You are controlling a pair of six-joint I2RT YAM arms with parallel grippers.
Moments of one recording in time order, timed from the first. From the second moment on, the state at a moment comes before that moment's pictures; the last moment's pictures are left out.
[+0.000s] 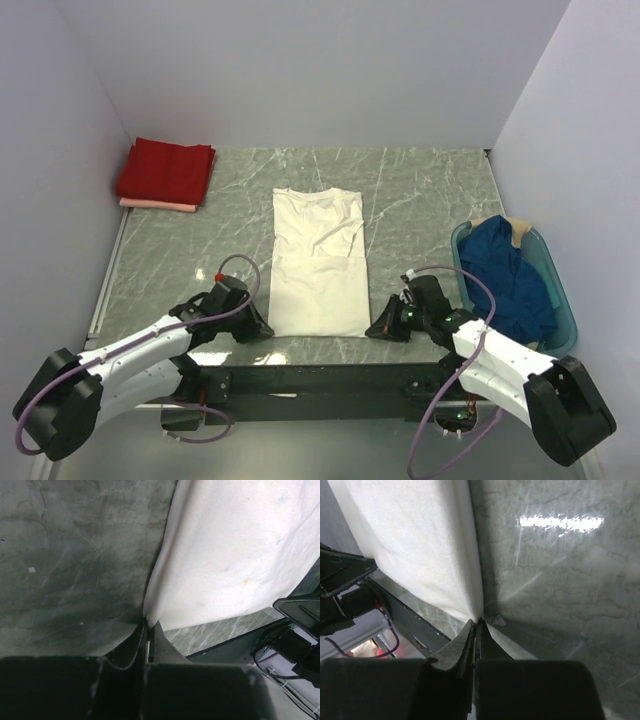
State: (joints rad) left arm -0.66 0.94 0.28 -0.29 0.17 -1.12; right arm 0.47 0.93 0.17 -0.13 -0.47 0.91
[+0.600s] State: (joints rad) left arm -0.80 0.62 0.37 -0.56 0.12 -1.18; right arm 0.48 0.43 0.17 -0.56 -0.47 0.85
